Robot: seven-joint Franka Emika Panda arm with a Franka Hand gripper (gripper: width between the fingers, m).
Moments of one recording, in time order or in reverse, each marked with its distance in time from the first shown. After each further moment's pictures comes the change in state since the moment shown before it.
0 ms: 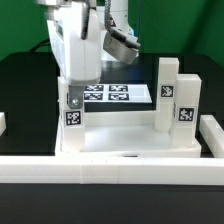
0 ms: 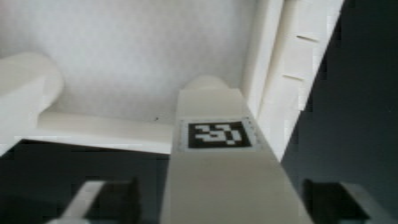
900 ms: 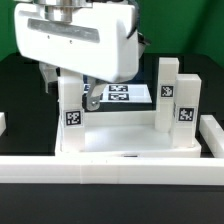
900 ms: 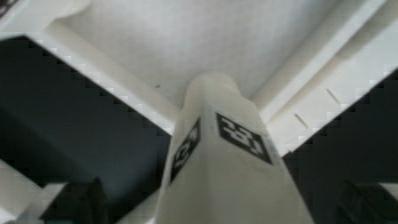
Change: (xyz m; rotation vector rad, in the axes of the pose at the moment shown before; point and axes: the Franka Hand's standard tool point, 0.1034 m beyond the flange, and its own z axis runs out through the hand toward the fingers) arm 0.002 0.000 0.000 -0.010 0.010 -0.617
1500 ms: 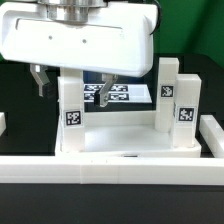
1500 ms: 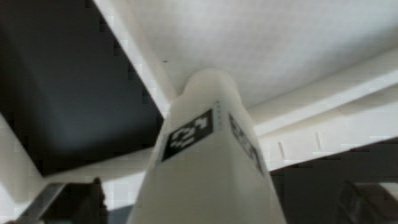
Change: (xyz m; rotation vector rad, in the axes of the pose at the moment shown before) arm 0.002 -0.003 -0.001 -0.007 0.018 -0.468
